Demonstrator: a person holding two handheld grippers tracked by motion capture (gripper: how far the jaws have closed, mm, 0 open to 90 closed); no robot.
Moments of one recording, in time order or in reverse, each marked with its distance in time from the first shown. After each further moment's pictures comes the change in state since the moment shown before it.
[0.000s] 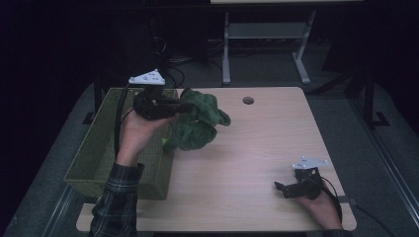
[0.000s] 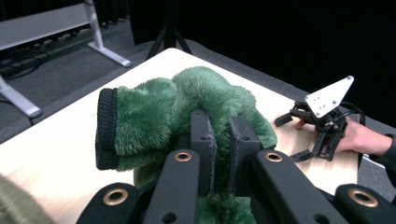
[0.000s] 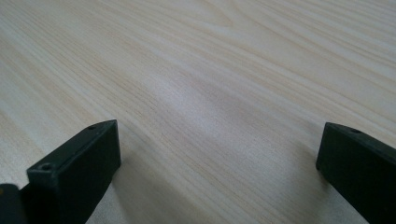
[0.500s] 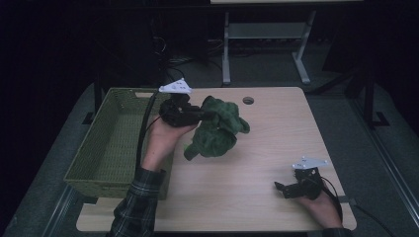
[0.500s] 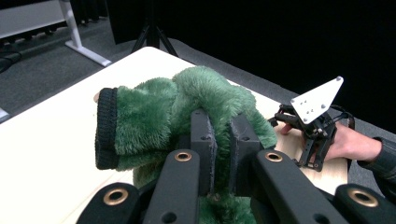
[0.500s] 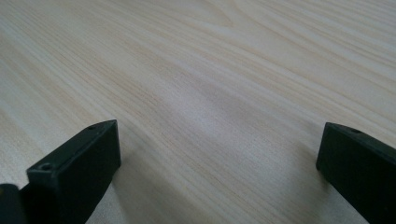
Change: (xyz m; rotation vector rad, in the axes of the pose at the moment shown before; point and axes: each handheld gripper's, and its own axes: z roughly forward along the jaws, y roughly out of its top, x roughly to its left) left arm -0.024 -0.006 0.052 0.004 -0.056 0.001; right arm 0.000 0.000 0.000 0.001 0.001 0.004
